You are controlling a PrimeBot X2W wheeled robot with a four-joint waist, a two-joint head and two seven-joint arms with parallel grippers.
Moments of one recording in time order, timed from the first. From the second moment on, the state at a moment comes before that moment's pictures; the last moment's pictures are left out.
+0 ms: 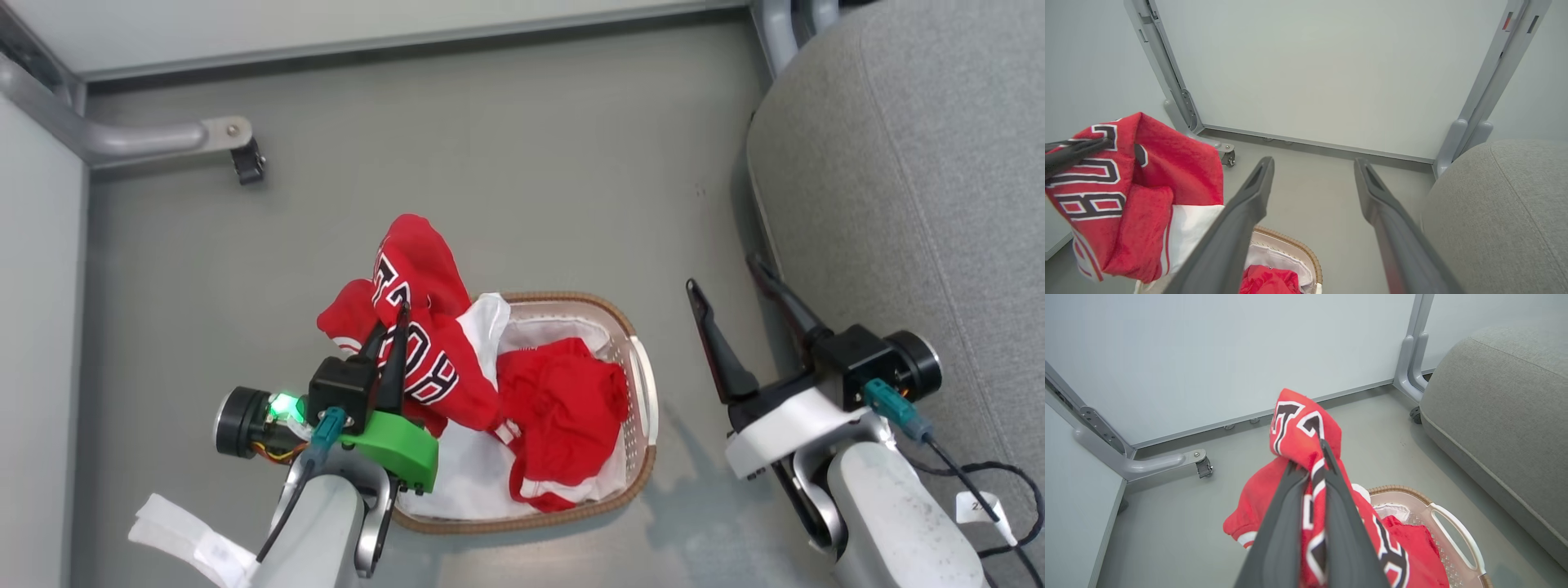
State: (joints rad) left arm -0.35 0.06 -0.36 0.48 -0.12 0.01 -0.26; right arm -0.30 -0.13 0.26 0.22 0.17 0.13 -0.26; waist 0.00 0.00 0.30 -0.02
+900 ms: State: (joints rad) left arm -0.27 0.05 -0.33 0.26 -0.14 -0.02 -0.26; right arm -0.15 -0.10 0.23 0.27 0.18 0.13 -0.26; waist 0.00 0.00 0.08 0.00
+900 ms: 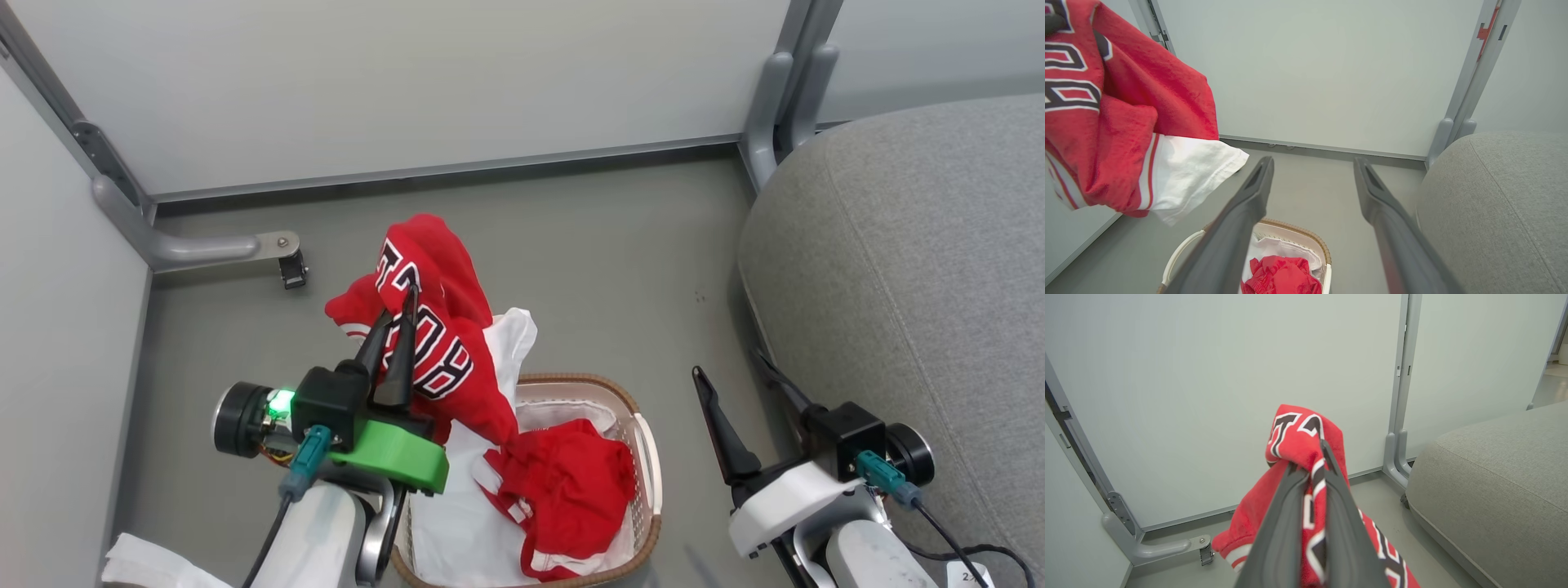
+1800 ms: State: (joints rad) left arm -0.30 0.05 -0.47 0.22 -0.21 0.02 -0.26; right arm -0.44 -0.14 0.77 0.39 0.34 0.13 -0.26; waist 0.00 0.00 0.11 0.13
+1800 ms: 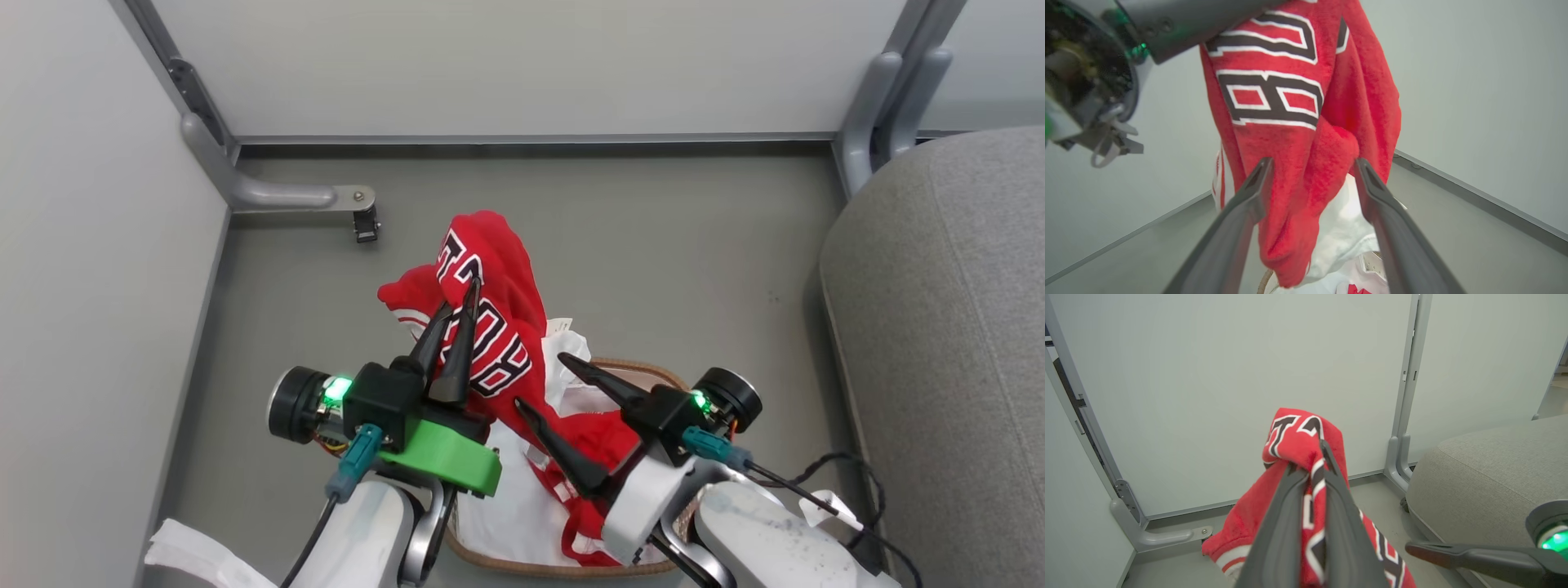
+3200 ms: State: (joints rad) left arm -0.30 0.05 -0.51 0.23 -0.17 0.03 -0.26; right arm -0.44 -0.11 0.64 0.37 0.33 0.13 -0.26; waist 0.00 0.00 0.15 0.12
